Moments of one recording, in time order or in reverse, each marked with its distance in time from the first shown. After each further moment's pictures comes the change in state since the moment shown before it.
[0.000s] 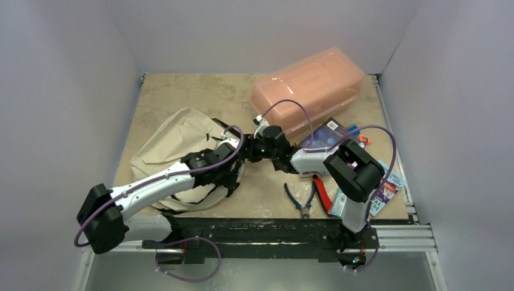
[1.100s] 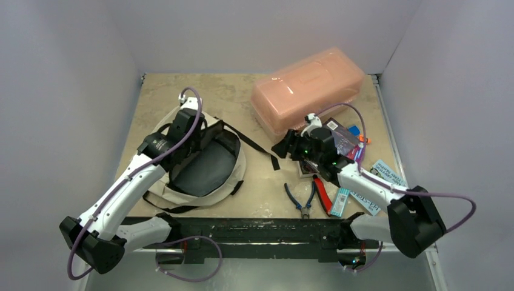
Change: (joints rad) left arm 0.272 -0.080 0.298 -0.166 -0.200 0.127; right arm -0.221 -0.573 -0.264 -0.302 0.142 -0.107
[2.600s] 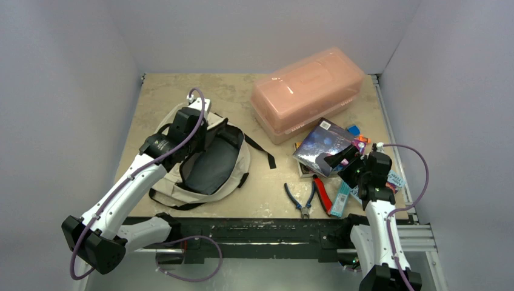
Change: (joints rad) left arm 0.030 0.003 -0.015 0.111 0.192 0.121; right arm -0.755 -0.597 -0.287 -0.564 -0.177 0.095
